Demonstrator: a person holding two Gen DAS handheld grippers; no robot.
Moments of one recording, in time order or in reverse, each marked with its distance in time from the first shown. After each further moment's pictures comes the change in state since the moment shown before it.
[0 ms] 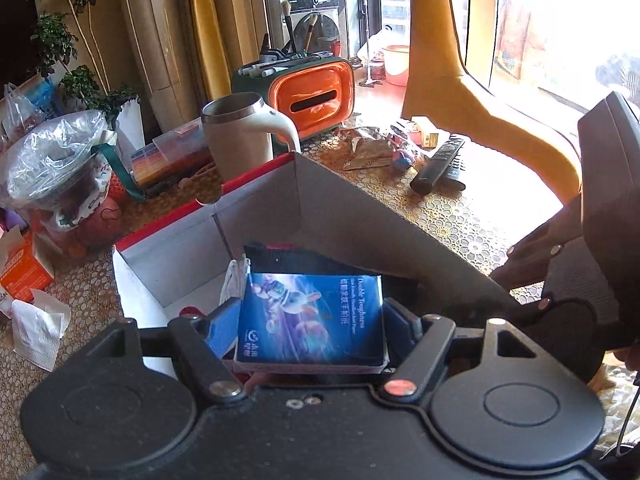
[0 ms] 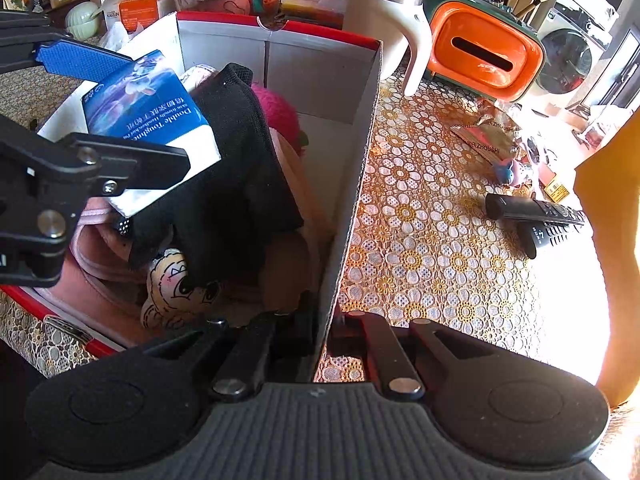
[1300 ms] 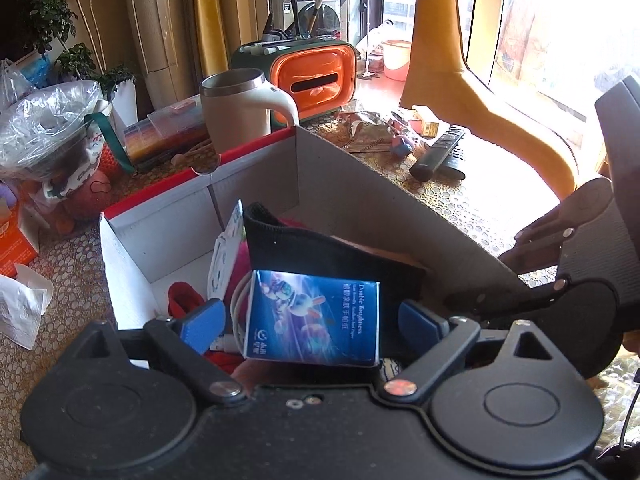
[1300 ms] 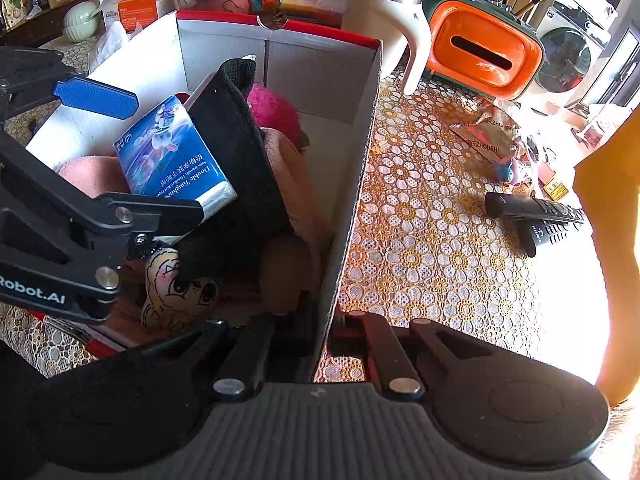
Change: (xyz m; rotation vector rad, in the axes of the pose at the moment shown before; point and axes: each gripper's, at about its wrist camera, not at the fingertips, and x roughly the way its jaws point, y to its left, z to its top) left arm 0.003 0.010 -0.012 -0.049 0.015 -0.043; right arm -0.001 -0.001 0.000 0.002 0.001 0.001
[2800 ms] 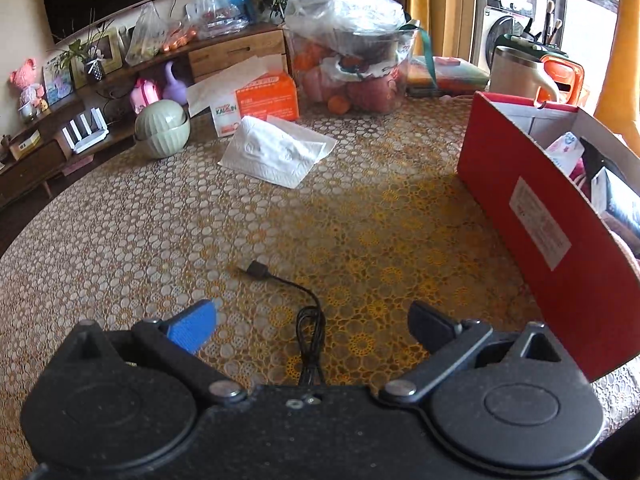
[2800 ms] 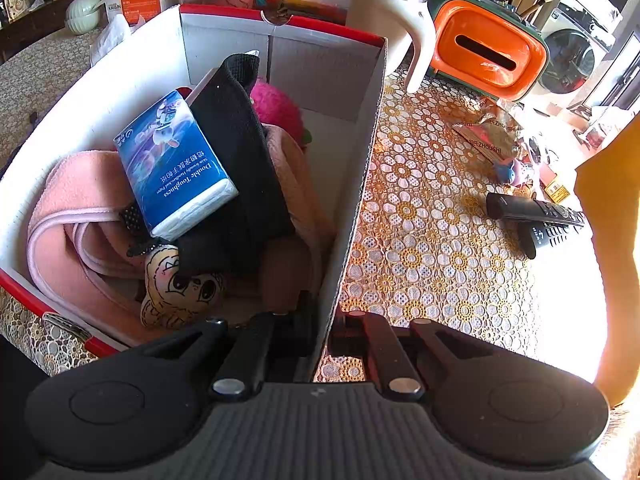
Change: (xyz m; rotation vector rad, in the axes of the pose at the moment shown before) left arm -0.073 0.186 -0.144 -0.355 0.057 0.378; right arm 0.000 0.001 0.000 -0.017 0.012 -0.002
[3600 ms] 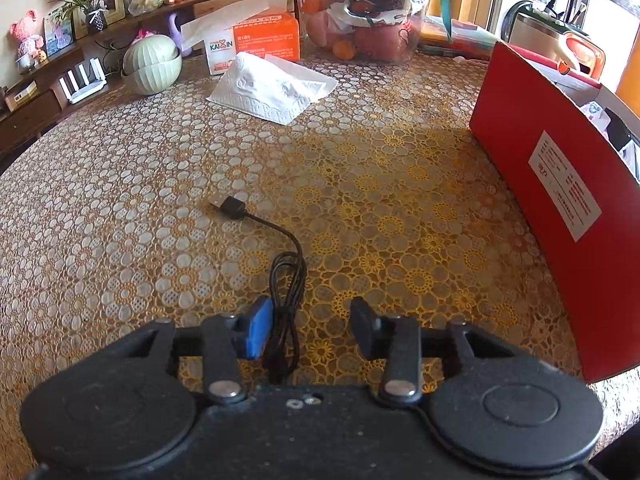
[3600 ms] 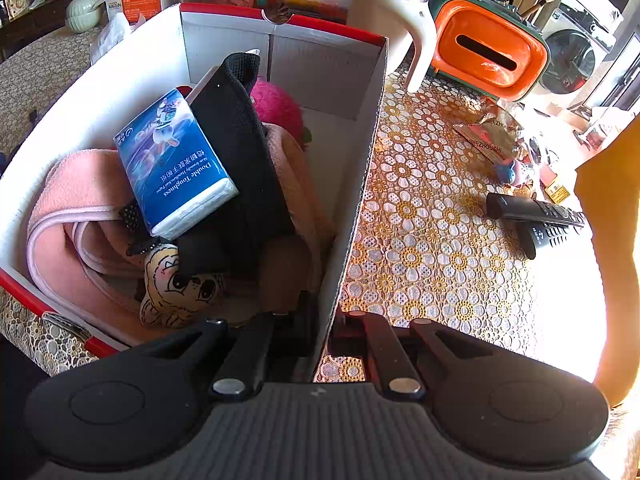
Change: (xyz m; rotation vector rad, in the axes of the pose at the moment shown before) left arm 0.033 -0.010 -0.017 -0.069 0.112 -0.015; right arm 0.000 0.000 0.000 -0.001 0.003 -0.002
